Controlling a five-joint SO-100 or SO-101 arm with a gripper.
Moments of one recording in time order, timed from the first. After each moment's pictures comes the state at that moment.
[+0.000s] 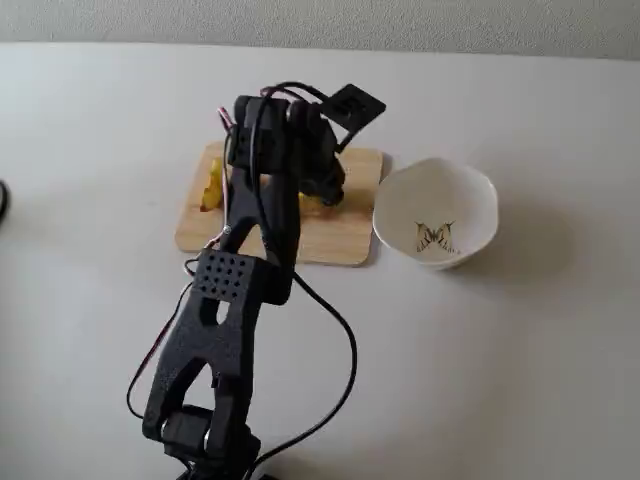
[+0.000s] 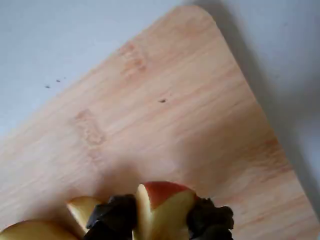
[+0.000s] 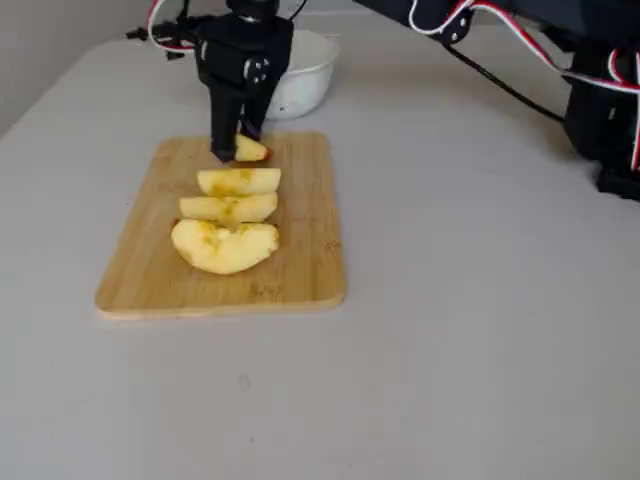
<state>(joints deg) -12.4 21.1 -10.3 102.0 -59.2</state>
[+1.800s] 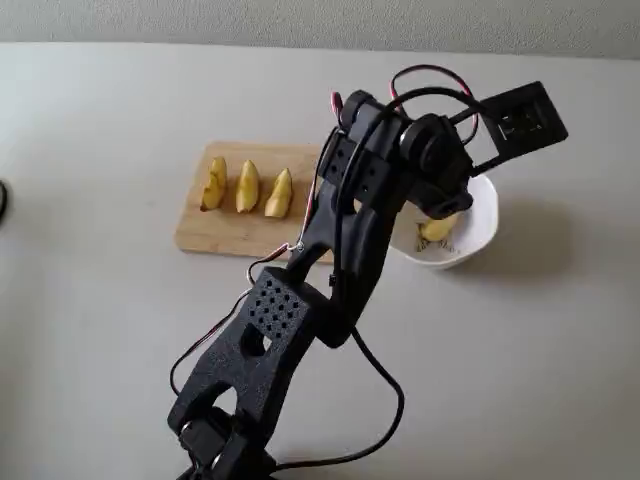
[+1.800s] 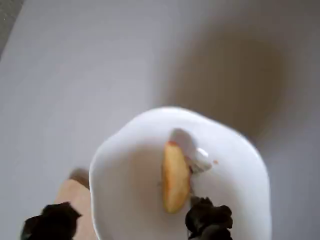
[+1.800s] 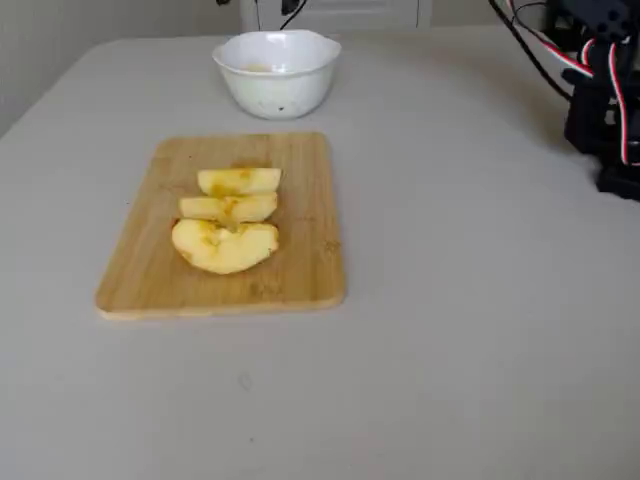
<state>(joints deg) 14.4 31.7 -10.3 102.1 -53.2</state>
